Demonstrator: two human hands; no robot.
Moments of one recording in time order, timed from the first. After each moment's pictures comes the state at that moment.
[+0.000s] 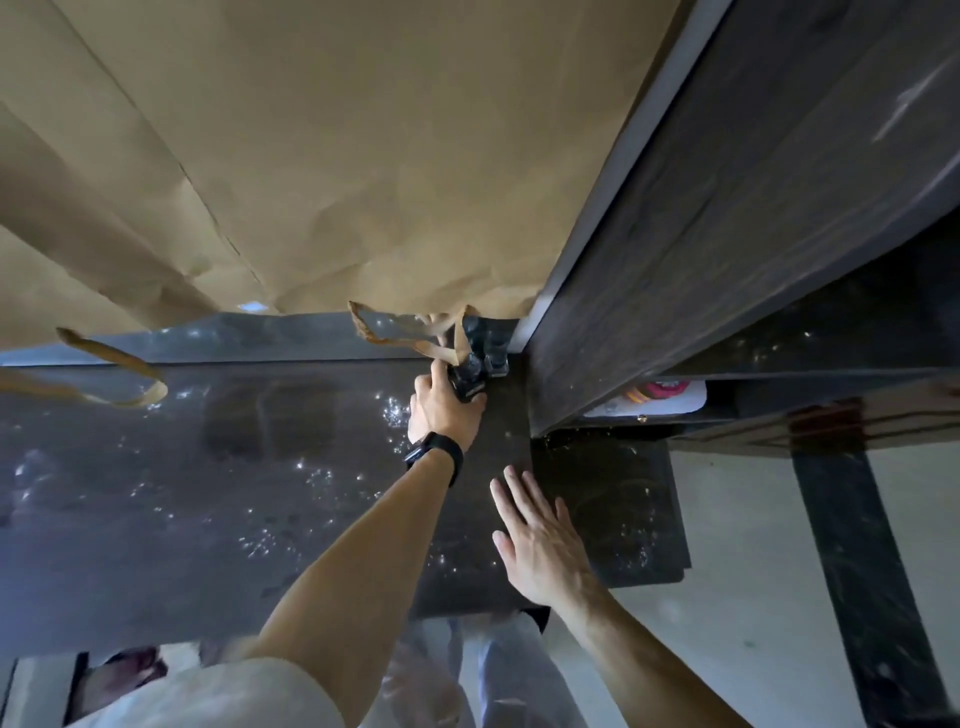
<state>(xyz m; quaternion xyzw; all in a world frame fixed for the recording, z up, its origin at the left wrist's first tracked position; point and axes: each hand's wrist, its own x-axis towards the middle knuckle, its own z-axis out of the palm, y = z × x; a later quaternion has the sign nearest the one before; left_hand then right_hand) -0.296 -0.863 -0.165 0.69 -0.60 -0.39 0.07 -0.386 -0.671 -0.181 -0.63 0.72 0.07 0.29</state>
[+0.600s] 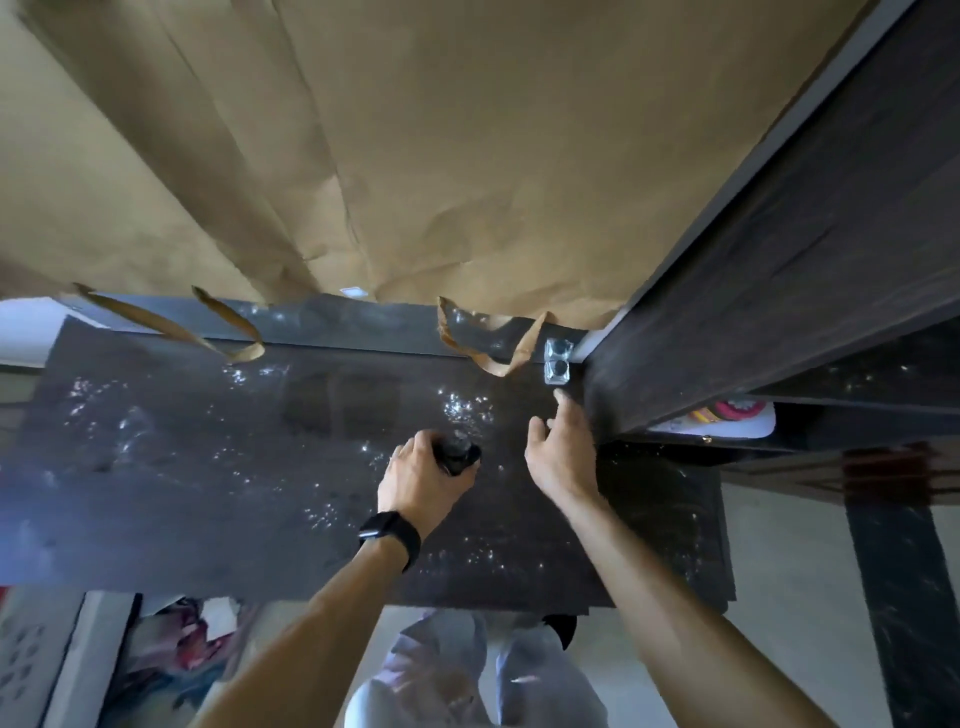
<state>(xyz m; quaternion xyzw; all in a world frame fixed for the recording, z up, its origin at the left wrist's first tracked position) -0.171 -0.803 -0.141 0.69 -0.63 -0.36 0.08 -0.356 -0.793 -0.148 -0.43 0.83 -0.23 0.28</state>
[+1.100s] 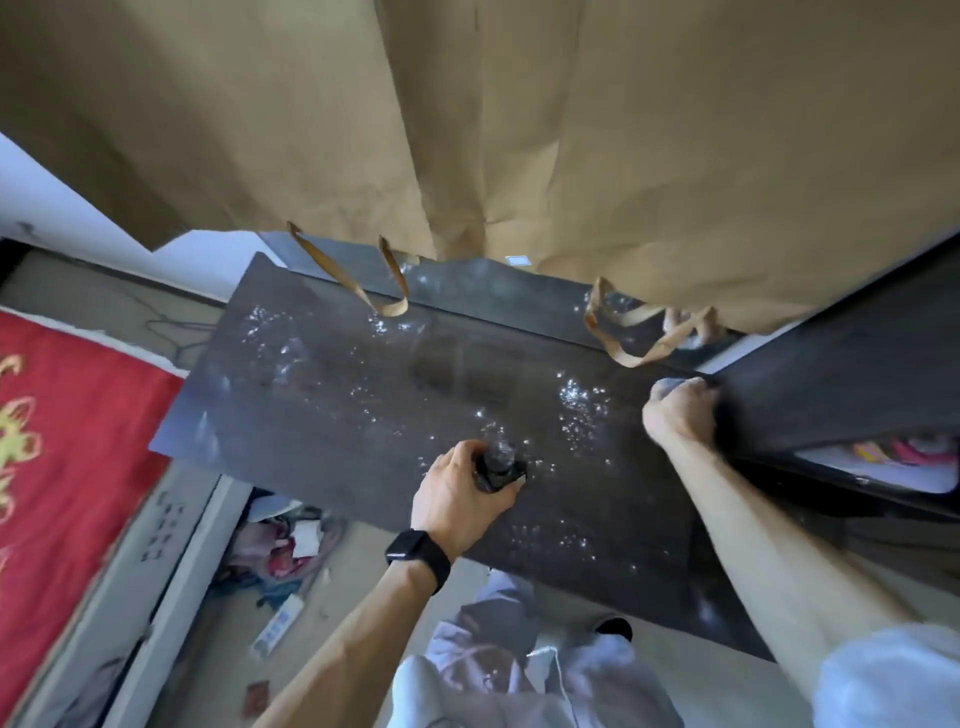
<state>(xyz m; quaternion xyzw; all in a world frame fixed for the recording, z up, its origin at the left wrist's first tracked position) -0.086 -0.749 -0.118 0.72 -0.59 -0.34 0.12 -0.364 -0.859 -0.178 -0.34 0.90 -0.09 0.25</state>
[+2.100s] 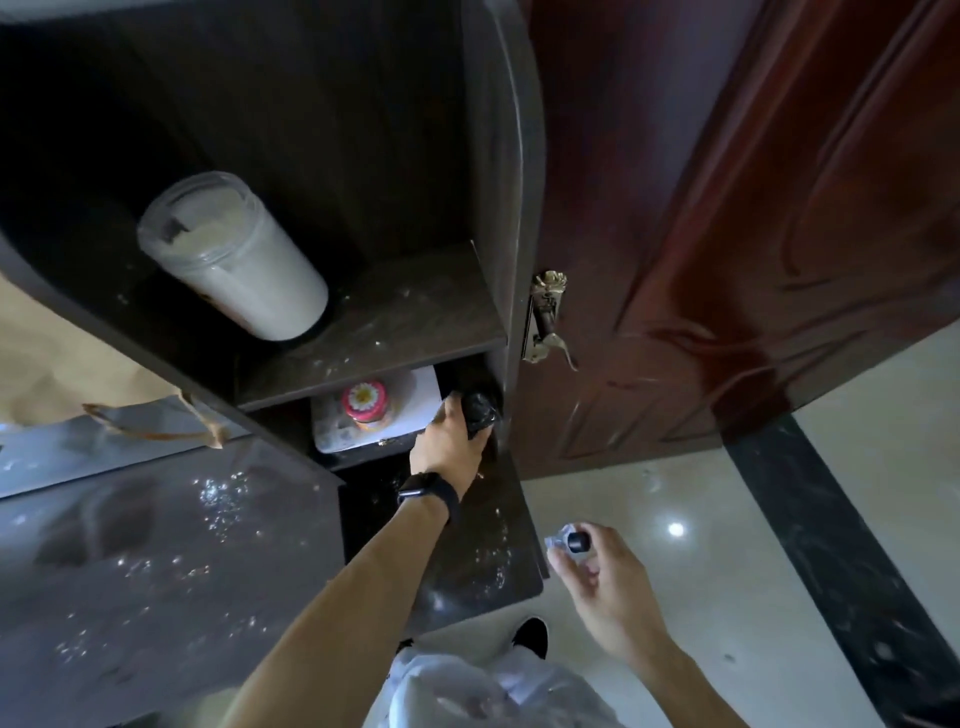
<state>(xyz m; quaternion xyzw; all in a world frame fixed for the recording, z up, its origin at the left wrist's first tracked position) -0.564 -0.712 -0.081 0.54 -0.79 -0.28 0.05 -0.659 -0.481 -0.087 -0.37 0.83 -0.30 0.30</state>
